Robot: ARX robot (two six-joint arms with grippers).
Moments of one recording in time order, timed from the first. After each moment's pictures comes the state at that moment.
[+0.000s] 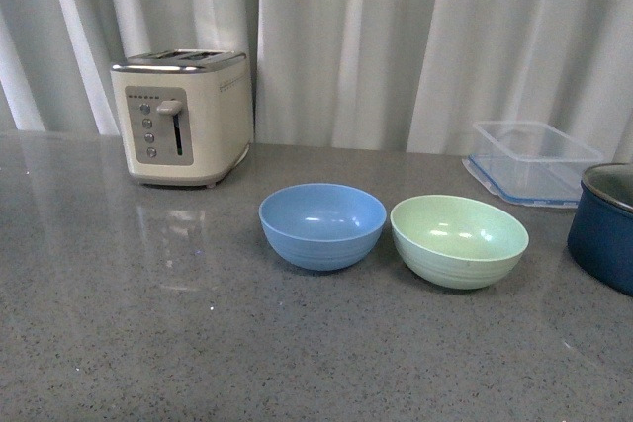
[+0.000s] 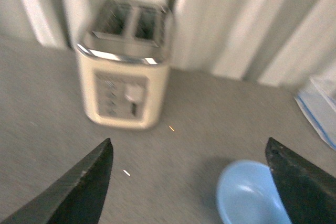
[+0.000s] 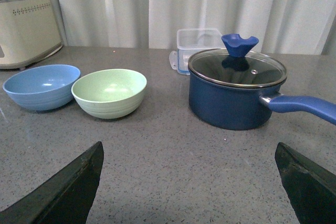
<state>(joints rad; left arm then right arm) -0.16 1.32 0.99 0.35 -0.16 -0.08 0.00 0.00 0.01 0.00 0.00 0.00</state>
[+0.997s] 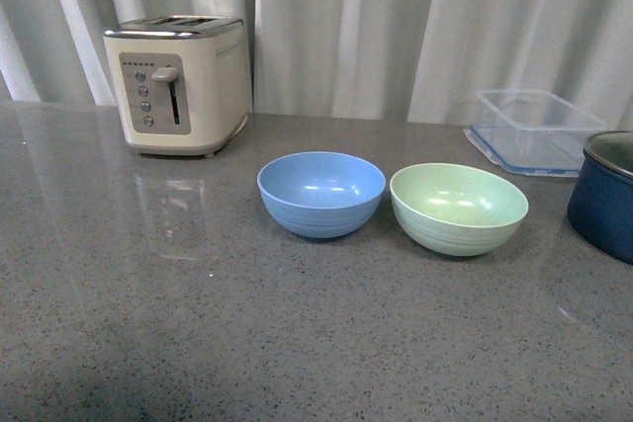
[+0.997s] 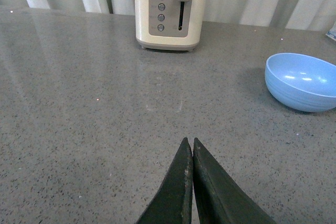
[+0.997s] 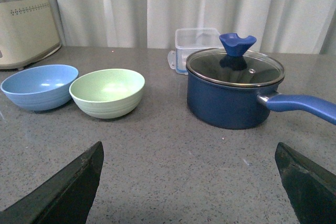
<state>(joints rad) 0.00 0.78 0.14 0.63 0.00 -0.01 0.00 0.00 0.01 0.00 0.00 0.00</state>
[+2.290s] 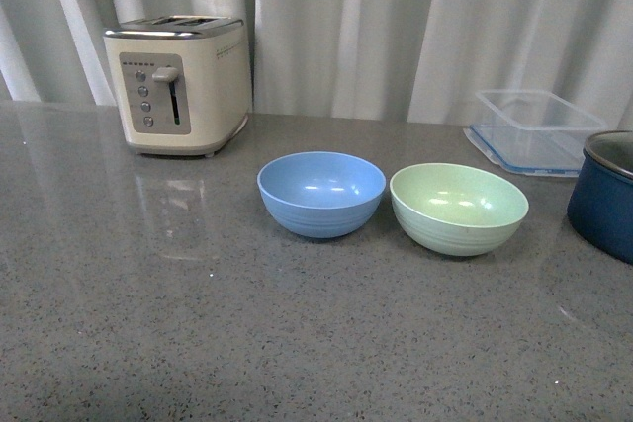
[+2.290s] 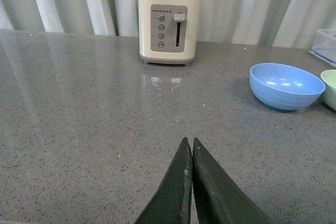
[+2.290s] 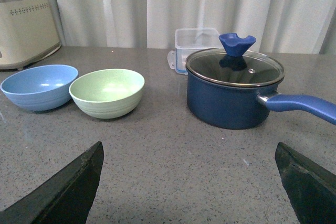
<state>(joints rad) 0.00 0.20 0.02 0.20 0.00 -0.01 0.00 0.00 0.01 0.00 0.00 0.00</state>
